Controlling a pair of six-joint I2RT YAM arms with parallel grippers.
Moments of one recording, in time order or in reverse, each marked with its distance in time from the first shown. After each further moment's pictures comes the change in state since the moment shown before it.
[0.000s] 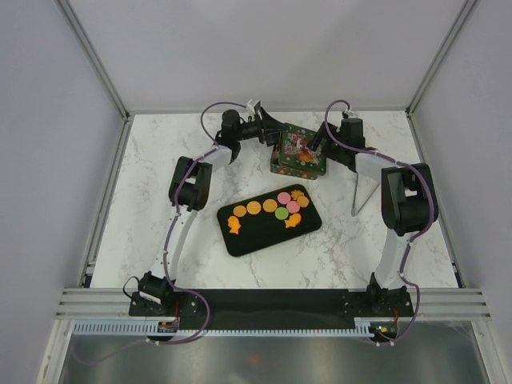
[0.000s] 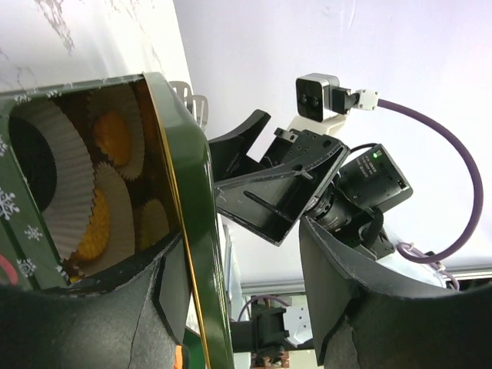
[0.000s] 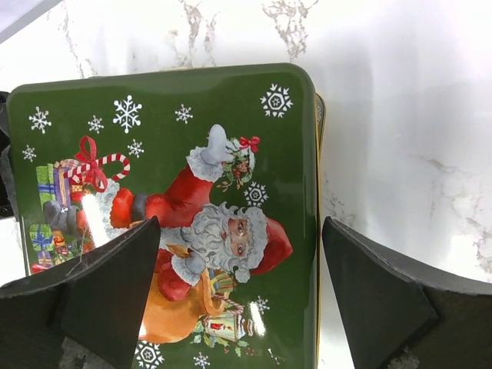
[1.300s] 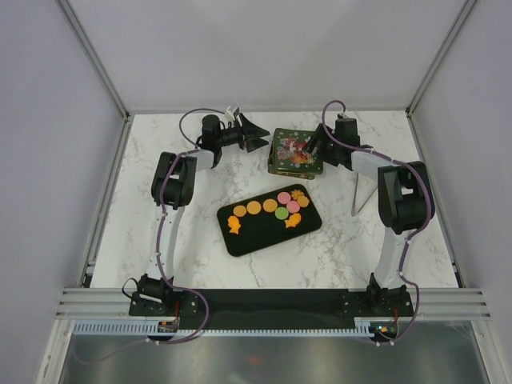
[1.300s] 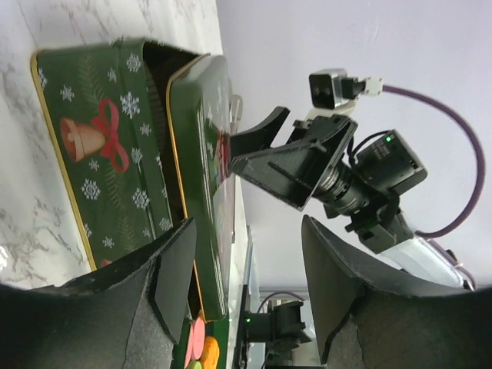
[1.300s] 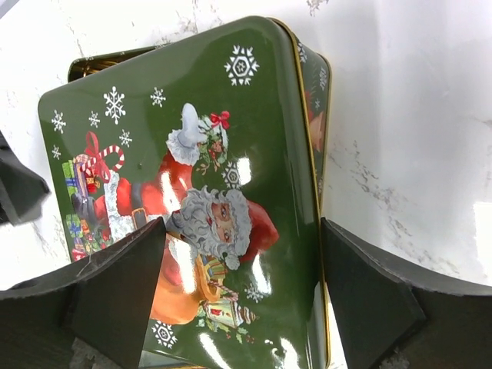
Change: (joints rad) left arm 0.105 -0.189 -0.361 0.040 0.021 0.117; right arm 0.029 0.021 0.036 -0.084 -0.022 0.071
